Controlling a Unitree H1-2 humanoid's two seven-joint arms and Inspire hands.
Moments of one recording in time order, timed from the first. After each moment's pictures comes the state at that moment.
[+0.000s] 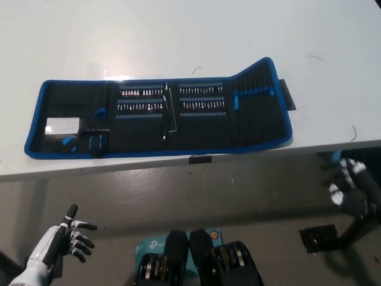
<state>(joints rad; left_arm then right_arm) -0.03 0.32 0.01 0.05 -0.03 0.30 -0.15 -0.22 -0.43 0.14 -0.13 -0.22 0.25 0.16</state>
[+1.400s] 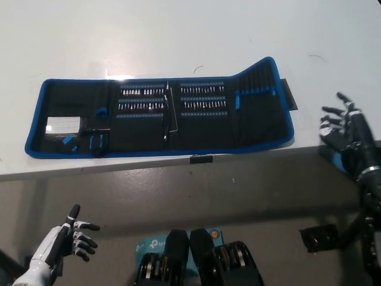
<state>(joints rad) -0.03 0.31 0.01 0.04 -0.03 0.30 -0.15 -0.49 -0.12 -0.14 0.22 -0.17 0.38 0.03</state>
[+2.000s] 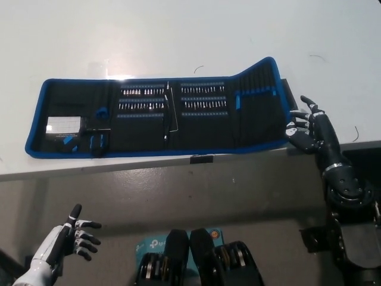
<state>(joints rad) -0.03 0.31 0.01 0.03 -0.04 0.30 -0.16 -0.53 -0.06 -0.06 0.29 -0.18 0.37 -0.03</state>
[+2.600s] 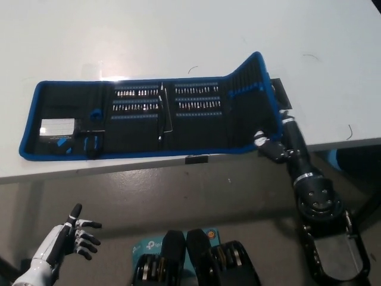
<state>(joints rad) -0.03 0.31 0.01 0.02 -0.04 0.30 -0.17 -0.50 -0.01 0.09 0.27 -0.18 0.35 -0.03</state>
